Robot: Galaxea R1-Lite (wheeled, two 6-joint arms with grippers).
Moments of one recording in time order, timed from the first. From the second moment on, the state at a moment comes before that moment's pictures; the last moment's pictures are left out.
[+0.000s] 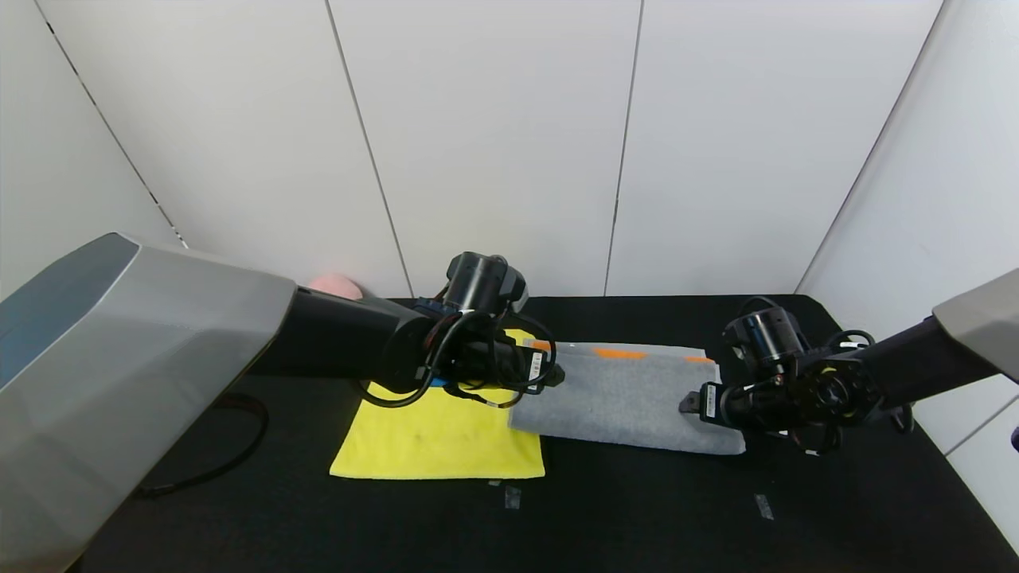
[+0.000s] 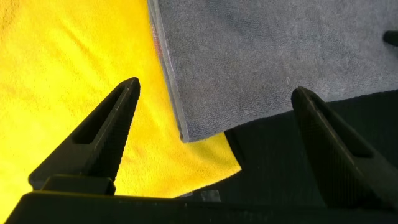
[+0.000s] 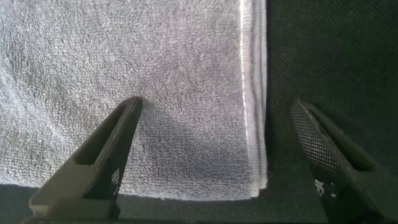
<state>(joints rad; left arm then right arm) -0.56 2.16 -1.48 0.01 0.06 -0.21 0.24 2.17 -1.14 -0.12 -0.08 0.45</state>
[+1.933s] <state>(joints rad) -0.56 2.16 -1.49 0.01 0.06 -0.21 0.28 2.18 -1.13 -0.12 -0.08 0.48</state>
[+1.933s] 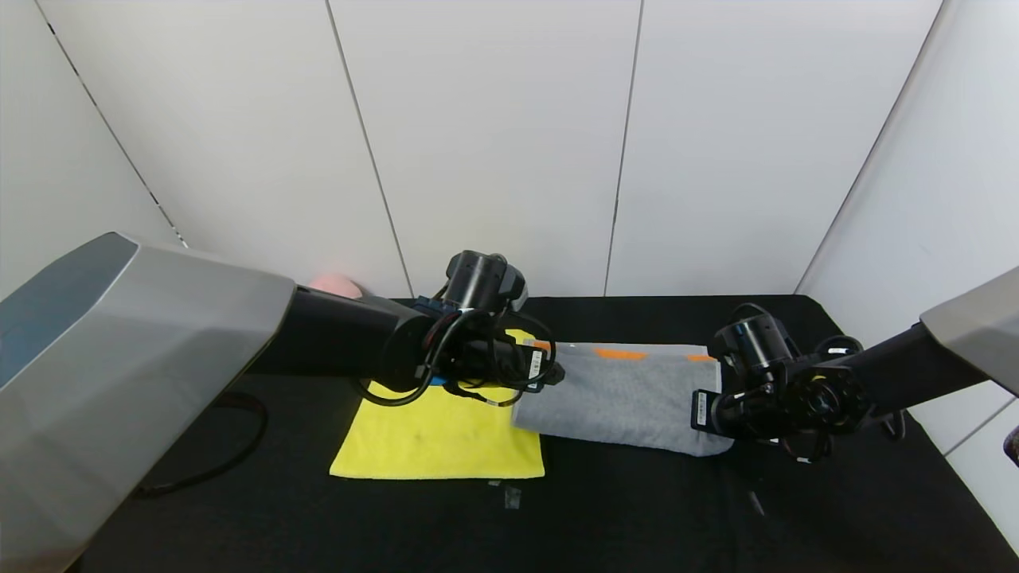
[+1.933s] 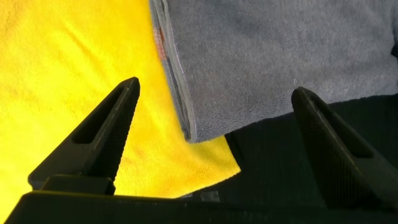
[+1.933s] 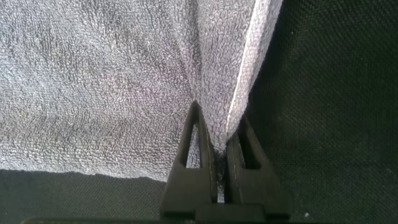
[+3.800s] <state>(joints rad) -0.56 2.13 -1.48 0.02 0.06 -0.21 0.05 2.04 -1.04 -0.11 -0.08 0.39</state>
